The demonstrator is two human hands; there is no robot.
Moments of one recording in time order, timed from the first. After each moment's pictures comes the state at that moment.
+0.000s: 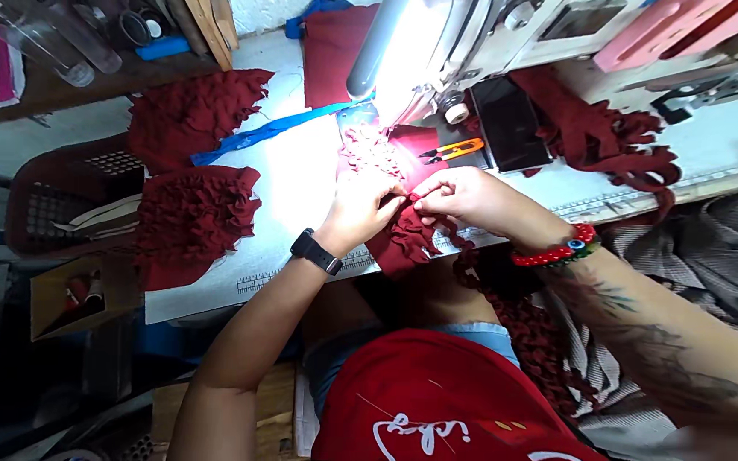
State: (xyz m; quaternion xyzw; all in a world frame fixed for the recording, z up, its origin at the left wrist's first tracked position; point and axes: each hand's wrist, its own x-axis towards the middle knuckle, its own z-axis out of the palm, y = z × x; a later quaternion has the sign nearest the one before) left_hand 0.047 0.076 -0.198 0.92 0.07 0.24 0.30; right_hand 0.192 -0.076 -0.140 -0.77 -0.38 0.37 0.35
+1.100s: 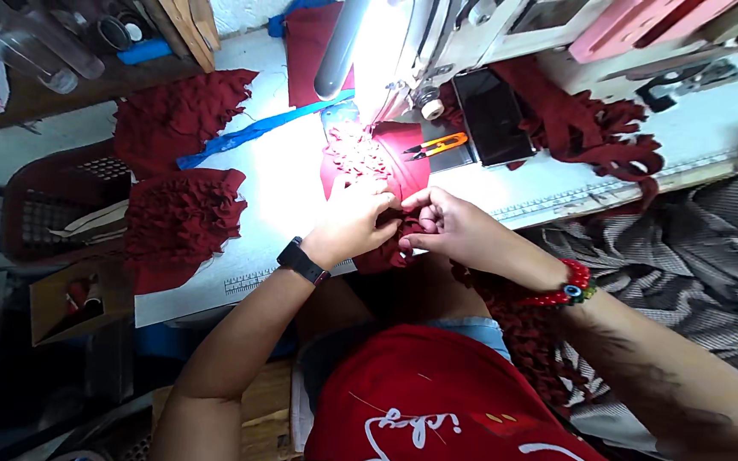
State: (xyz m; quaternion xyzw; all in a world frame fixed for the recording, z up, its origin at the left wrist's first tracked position) left_hand 0.041 0.058 -0.186 0.96 0.00 0.18 0.20; right_hand 0.179 -0.116 -0.159 -0.74 -0.49 0.30 0.34
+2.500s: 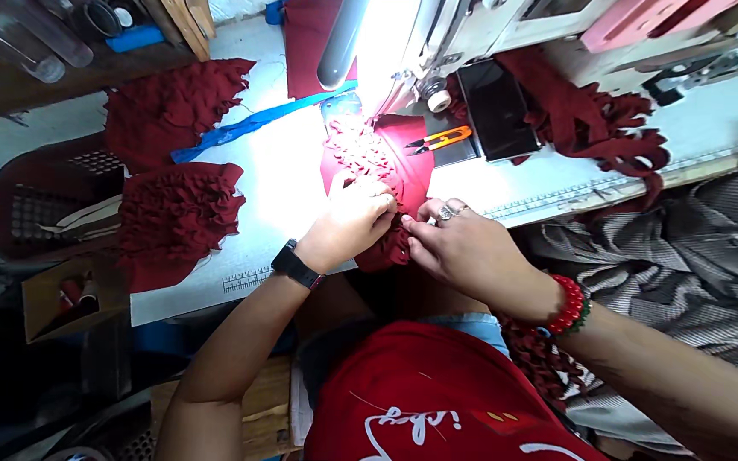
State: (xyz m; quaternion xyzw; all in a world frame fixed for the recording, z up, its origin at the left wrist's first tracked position) left_hand 0.031 0.058 -0.181 0.96 0.00 0.16 0.21; right_hand 0.157 -0.128 -0.176 -0.72 -0.67 -0.03 0.16
